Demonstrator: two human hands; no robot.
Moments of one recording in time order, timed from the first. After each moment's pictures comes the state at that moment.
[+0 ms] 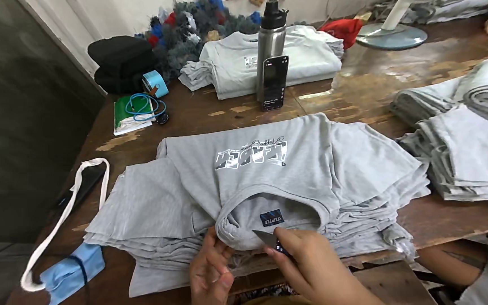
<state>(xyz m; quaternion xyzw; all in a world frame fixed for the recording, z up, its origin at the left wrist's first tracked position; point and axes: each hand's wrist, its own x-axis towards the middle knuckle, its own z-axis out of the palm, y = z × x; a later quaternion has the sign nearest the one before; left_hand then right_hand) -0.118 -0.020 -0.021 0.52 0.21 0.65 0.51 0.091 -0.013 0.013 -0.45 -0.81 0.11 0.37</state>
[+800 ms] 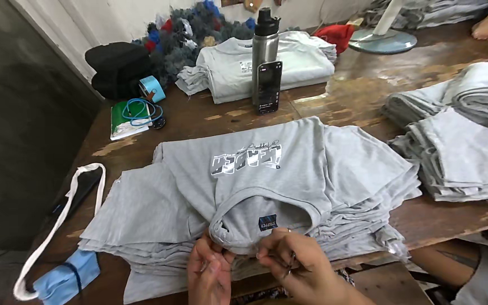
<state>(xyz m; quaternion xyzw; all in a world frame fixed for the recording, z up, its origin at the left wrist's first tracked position) -0.101 -0.020 -0.008 0.37 0.21 0.70 0.58 0.091 -0.005 -0.001 -0.24 -0.74 0.29 0.55</state>
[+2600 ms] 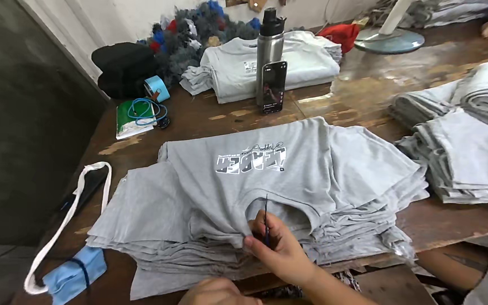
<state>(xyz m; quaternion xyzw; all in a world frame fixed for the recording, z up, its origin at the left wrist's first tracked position) -0.154 -0.049 0.051 0.85 0.32 0.29 0.30 0.049 0.013 -0.008 -0.24 -0.58 0.53 0.57</state>
